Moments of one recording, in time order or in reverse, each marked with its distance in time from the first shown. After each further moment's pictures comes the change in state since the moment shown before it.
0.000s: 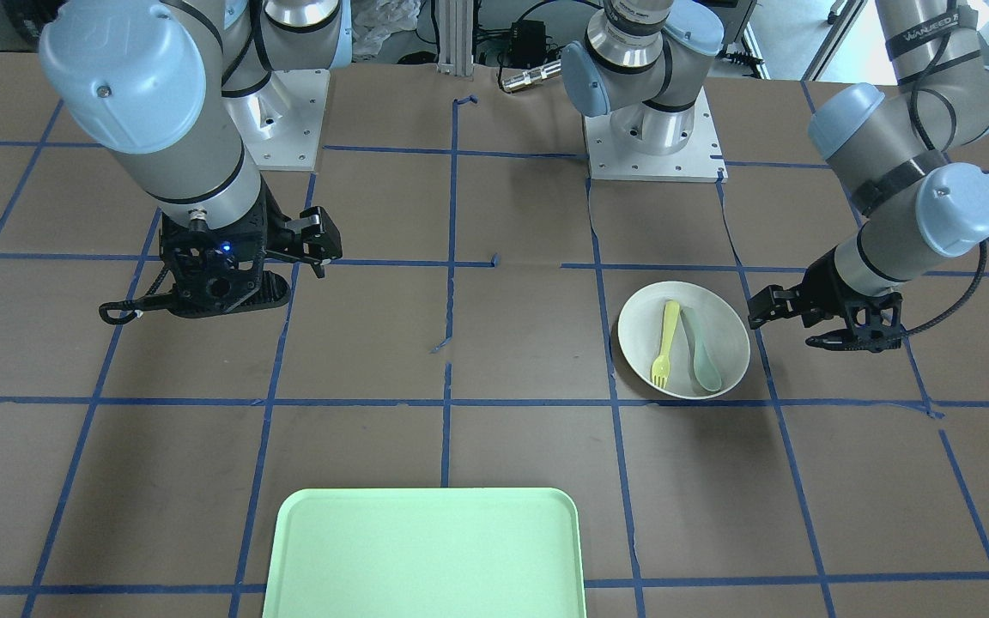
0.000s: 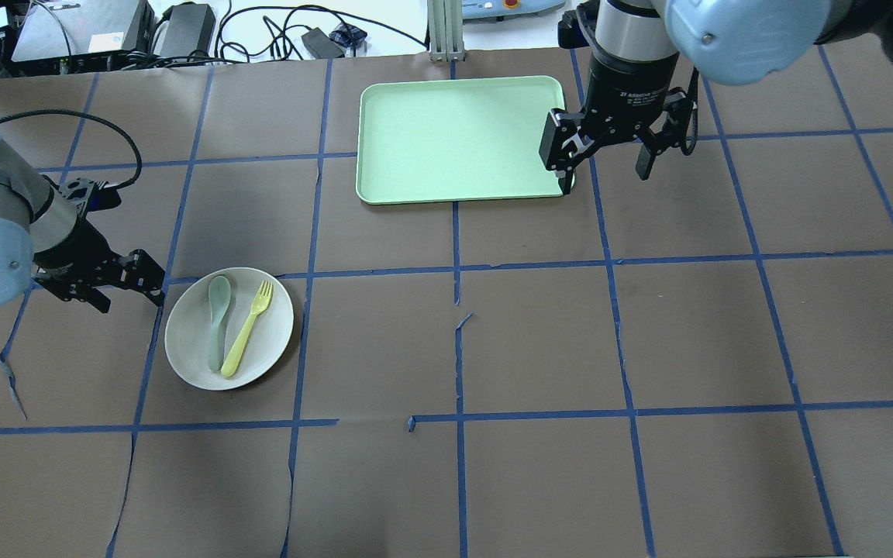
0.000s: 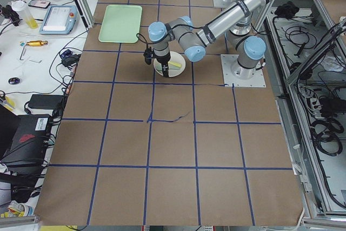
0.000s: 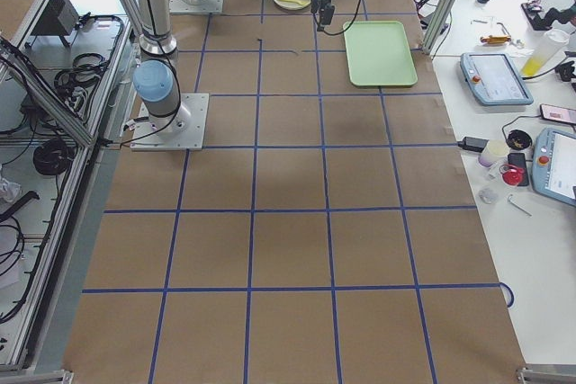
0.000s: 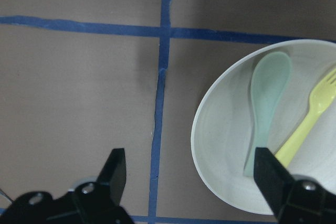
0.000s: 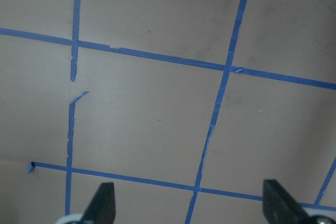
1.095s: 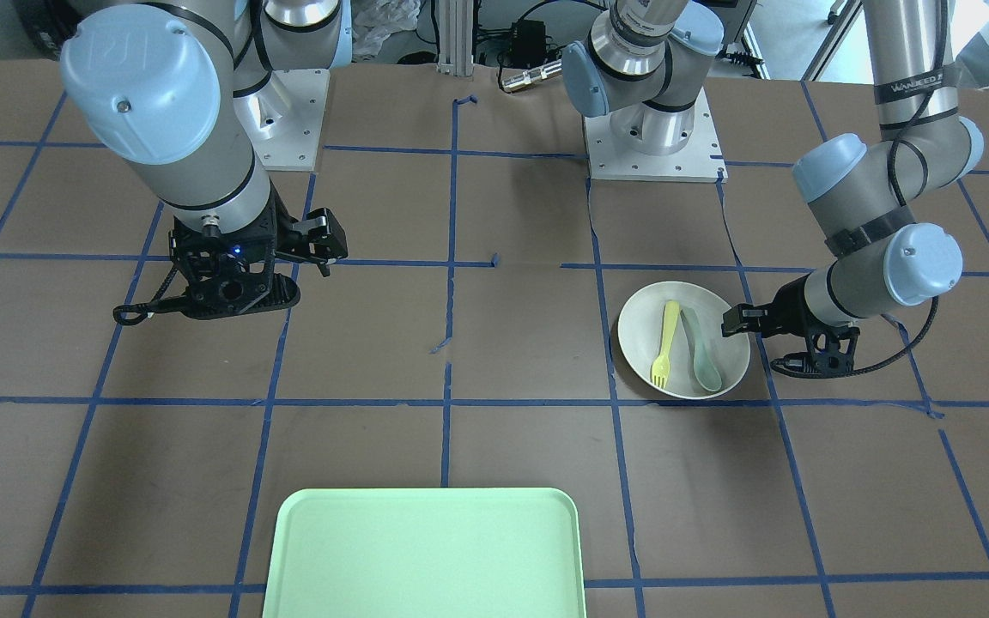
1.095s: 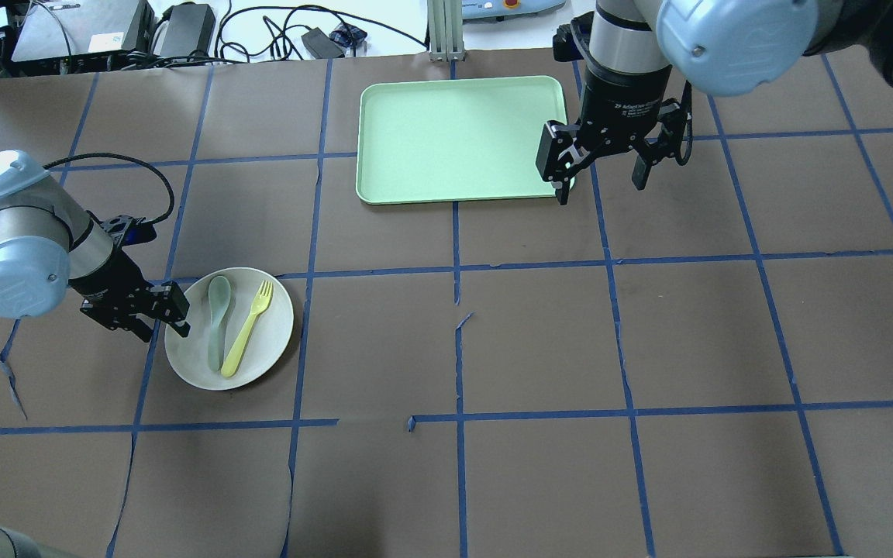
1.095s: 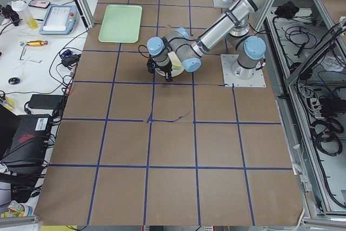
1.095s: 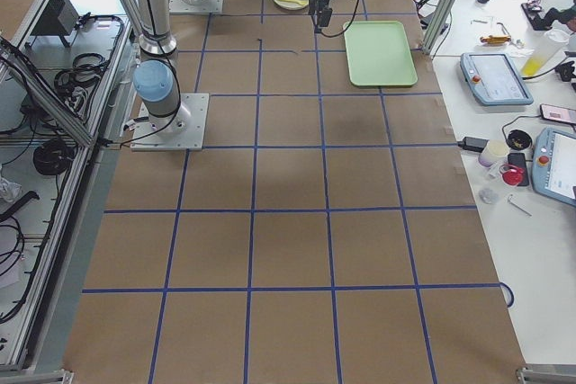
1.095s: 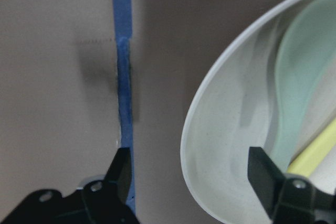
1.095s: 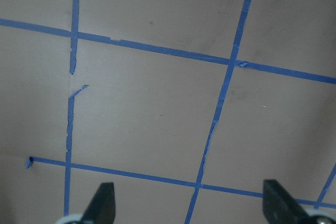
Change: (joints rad) left arm 0.002 -0.111 -0.020 0.016 -0.019 0.031; right arm 0.007 0.001 0.016 0.001 -0.001 -0.002
